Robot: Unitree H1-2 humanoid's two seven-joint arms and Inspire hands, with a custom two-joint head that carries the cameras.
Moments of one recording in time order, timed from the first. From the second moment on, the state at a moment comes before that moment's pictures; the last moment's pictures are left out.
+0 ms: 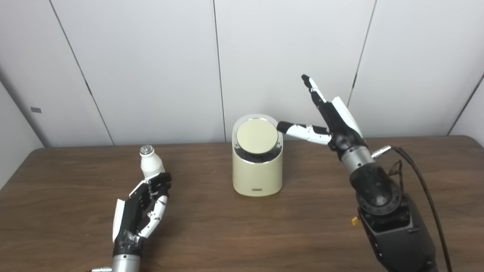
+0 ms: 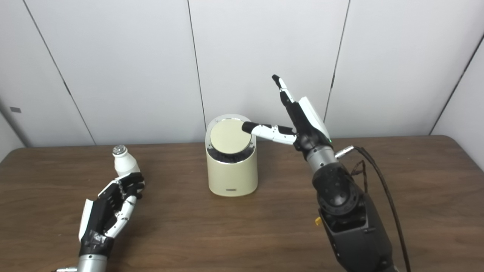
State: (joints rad) left arm -0.07 0.10 0.08 0.07 0.11 -0.30 0.07; right arm -0.55 -0.20 0.16 -0.15 -0.45 0.39 0.09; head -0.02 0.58
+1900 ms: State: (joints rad) left arm -0.06 0.06 0.06 0.03 0.15 -0.29 0.08; right arm -0.67 -0.16 0.32 0.11 -0.77 0.40 0.00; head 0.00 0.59
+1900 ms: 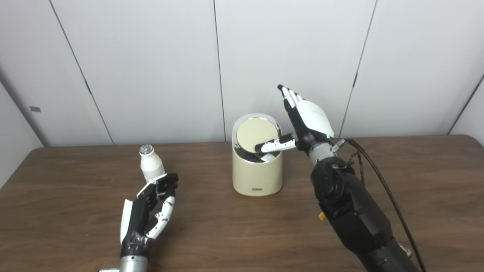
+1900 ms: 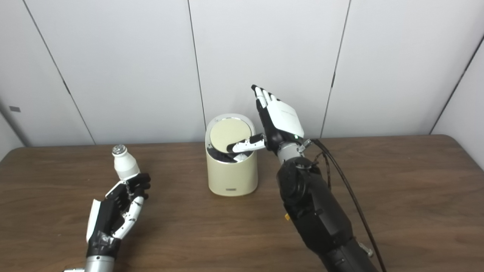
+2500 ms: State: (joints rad) left arm -0.06 0.06 0.06 0.03 0.15 -0.29 0.08; right arm -0.70 -0.15 0.35 0.12 -0.81 0.41 -0.03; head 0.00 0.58
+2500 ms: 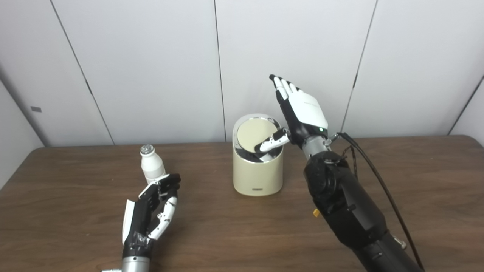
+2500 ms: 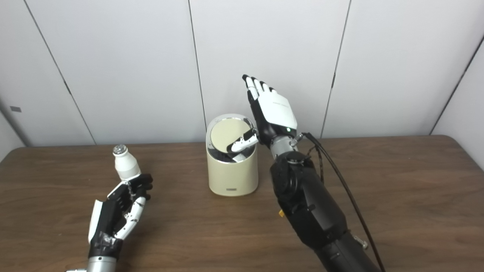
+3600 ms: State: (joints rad) left arm -0.05 0.06 0.05 0.02 0.16 -0.25 0.08; right arm -0.71 -0.13 0.34 0.14 -0.78 0.42 0.03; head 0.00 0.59
